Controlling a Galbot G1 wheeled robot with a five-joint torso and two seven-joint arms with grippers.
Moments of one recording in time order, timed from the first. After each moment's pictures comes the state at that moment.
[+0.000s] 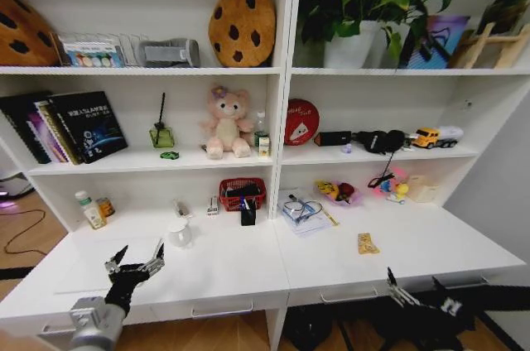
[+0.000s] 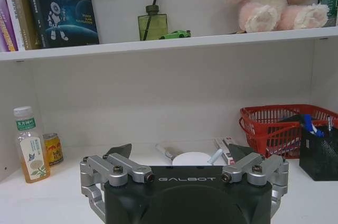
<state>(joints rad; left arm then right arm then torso) 1.86 -1.14 -0.81 -2.36 -0.46 0.21 -0.22 -1.99 1.19 0.87 2.25 0.45 0.10 0.29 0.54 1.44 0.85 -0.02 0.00</state>
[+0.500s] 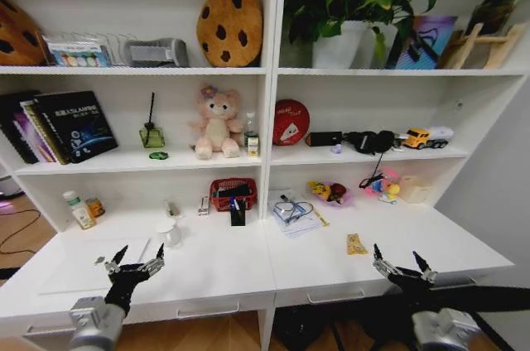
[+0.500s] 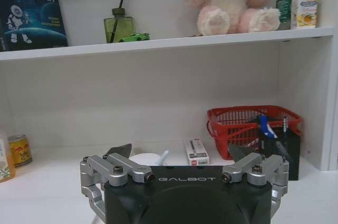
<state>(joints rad) 1.86 -1.14 -0.81 -2.36 -0.46 0.21 -0.22 -1.86 1.14 0.82 2.20 0.49 0.03 0.31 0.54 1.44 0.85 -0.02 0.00</state>
